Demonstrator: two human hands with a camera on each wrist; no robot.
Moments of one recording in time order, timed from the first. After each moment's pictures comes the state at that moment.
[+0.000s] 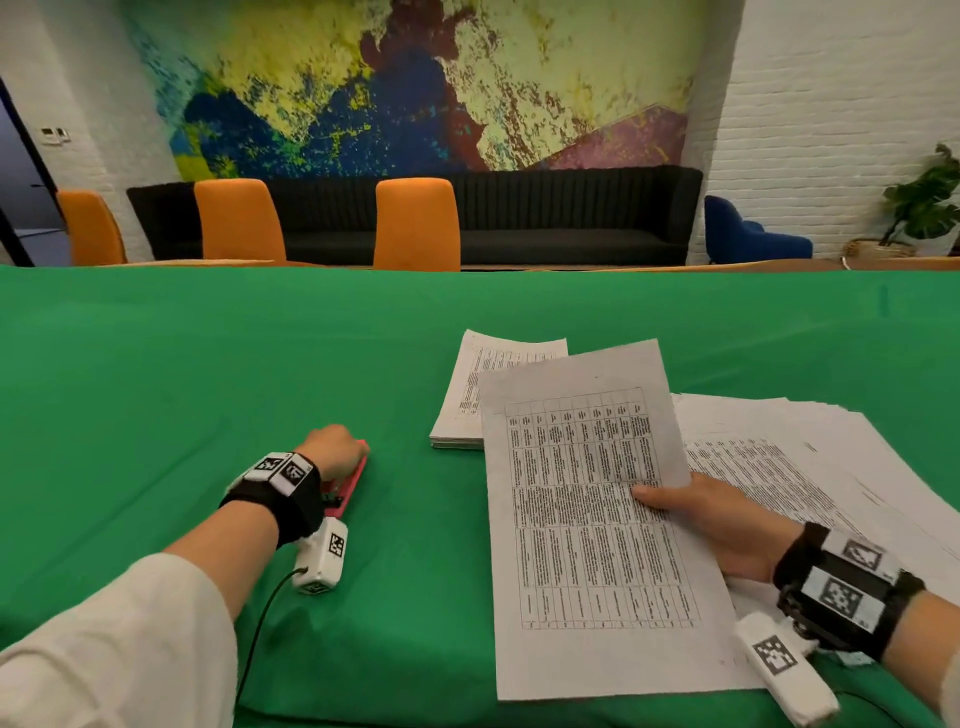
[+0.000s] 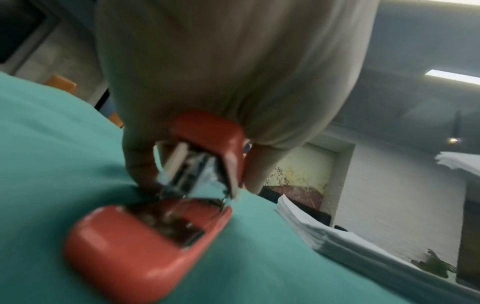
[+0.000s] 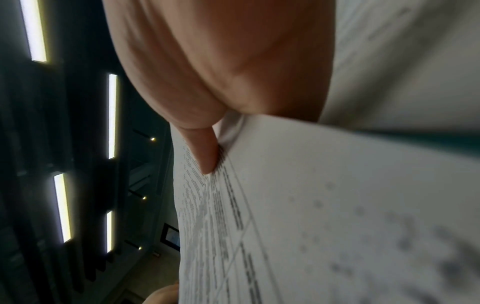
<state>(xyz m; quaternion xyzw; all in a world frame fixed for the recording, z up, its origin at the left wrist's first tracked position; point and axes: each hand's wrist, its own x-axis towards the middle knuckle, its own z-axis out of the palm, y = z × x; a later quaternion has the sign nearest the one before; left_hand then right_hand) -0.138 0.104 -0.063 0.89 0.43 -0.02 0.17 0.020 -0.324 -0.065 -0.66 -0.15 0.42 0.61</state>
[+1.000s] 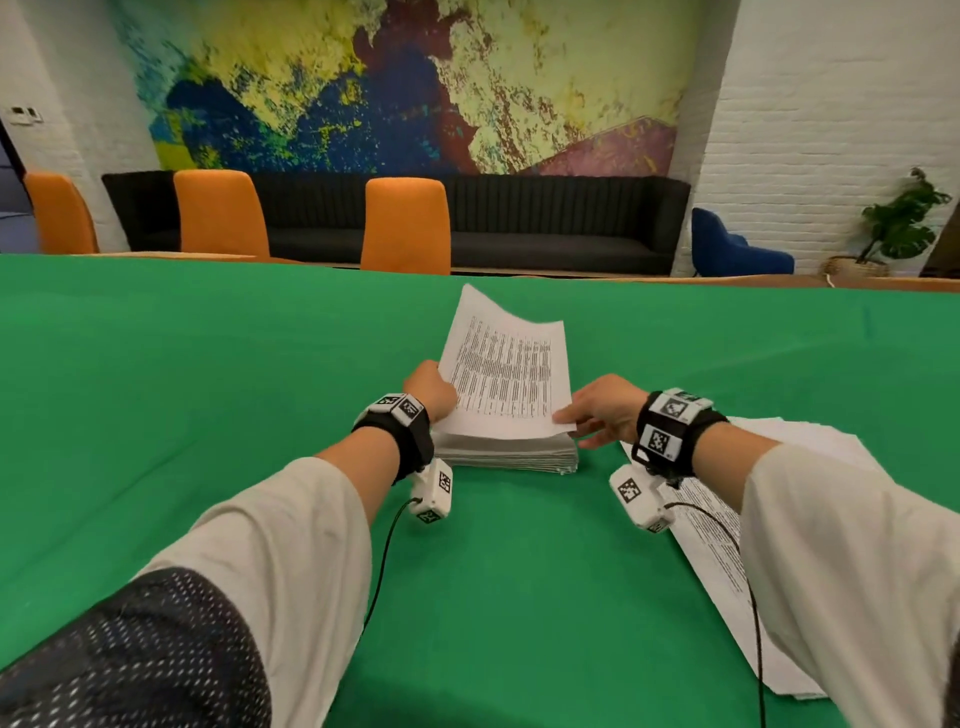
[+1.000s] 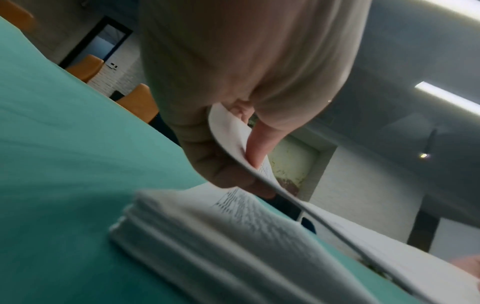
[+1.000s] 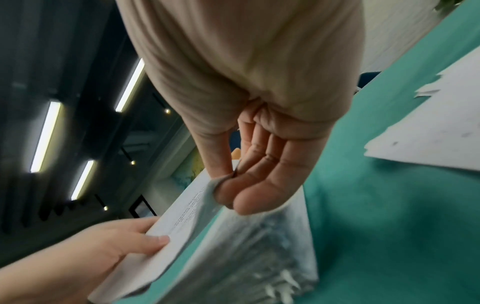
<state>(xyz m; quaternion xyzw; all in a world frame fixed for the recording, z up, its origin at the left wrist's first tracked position) 0.012 0.065 -0.040 0.85 0.32 0.14 0.39 0.118 -0.182 -0.013 -0.82 -0.15 0.29 0.47</state>
